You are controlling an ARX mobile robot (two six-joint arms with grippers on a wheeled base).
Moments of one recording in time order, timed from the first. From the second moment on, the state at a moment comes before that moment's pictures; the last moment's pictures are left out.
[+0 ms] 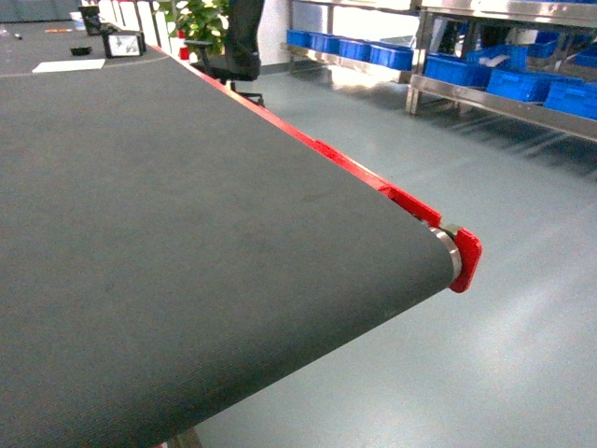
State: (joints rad) left arm 0.00 0.01 0.02 -0.01 0.00 0.00; right arm 0.00 0.00 0.01 -0.01 0.00 -0.01
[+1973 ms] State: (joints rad) left arm 0.00 0.01 0.02 -0.01 0.00 0.00; right arm 0.00 0.00 0.01 -0.01 0.00 -0.01
